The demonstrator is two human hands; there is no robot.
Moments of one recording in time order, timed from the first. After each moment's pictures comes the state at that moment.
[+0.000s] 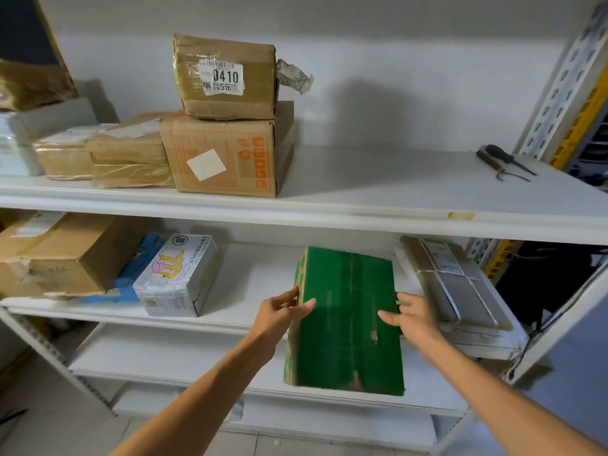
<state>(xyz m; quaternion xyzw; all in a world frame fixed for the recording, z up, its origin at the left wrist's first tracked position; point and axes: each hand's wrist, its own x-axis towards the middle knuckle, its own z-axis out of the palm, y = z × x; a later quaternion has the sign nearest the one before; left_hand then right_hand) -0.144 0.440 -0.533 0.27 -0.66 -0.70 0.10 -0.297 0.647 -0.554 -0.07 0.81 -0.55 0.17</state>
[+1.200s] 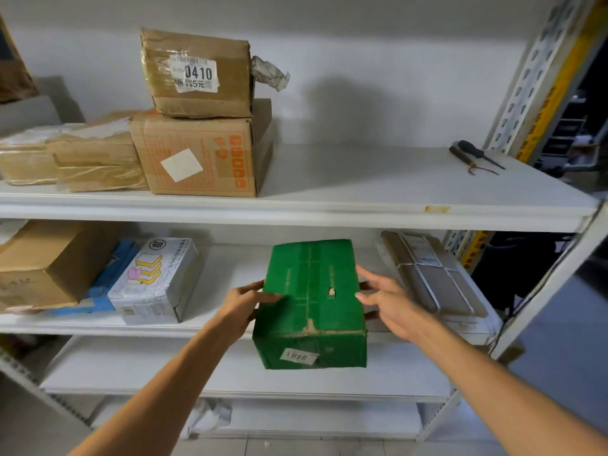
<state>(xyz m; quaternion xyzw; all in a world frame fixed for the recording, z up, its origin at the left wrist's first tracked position) -0.151 0.396 -0.527 0.27 -0.60 -0.75 0.04 -0.283 0.629 -0.513 -0.11 0.71 -0.64 0.28</state>
